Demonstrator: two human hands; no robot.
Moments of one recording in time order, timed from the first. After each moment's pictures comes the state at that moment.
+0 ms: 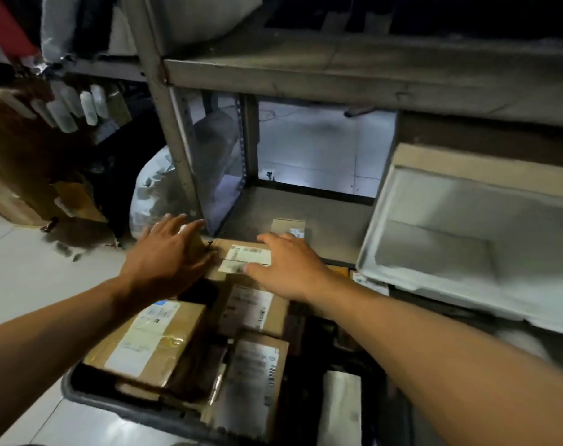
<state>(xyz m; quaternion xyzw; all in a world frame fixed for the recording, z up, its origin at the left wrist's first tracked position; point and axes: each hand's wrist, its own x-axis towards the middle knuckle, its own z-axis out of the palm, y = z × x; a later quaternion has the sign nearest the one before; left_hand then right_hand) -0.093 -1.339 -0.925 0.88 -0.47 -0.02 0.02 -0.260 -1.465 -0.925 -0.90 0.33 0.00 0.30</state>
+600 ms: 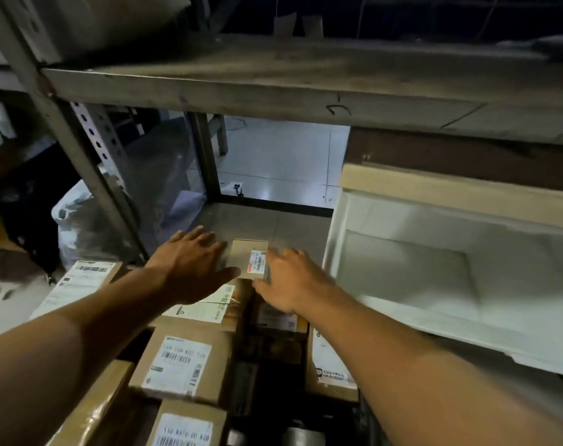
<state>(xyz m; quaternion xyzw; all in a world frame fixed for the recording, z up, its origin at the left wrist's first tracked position) -0.127 -1.490 -0.944 0.80 -0.57 -0.06 -0.14 -0.286 -1.585 -0.969 -0.91 0.36 0.05 0.18</state>
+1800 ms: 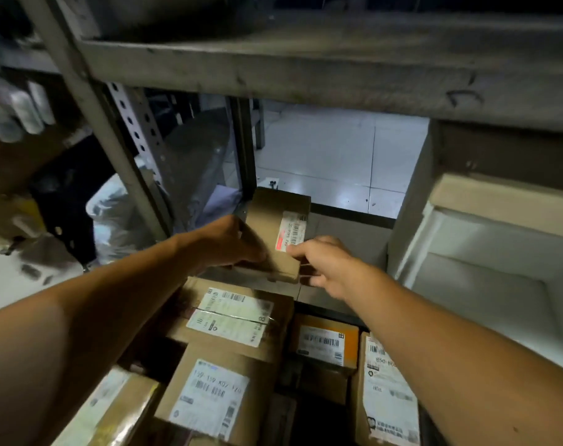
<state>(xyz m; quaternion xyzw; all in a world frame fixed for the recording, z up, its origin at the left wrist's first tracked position) -0.062 -1.533 -0.945 0.82 -0.39 -0.35 0.22 -0.210 -1.638 -0.986 -0.55 0.47 -0.09 0.69</state>
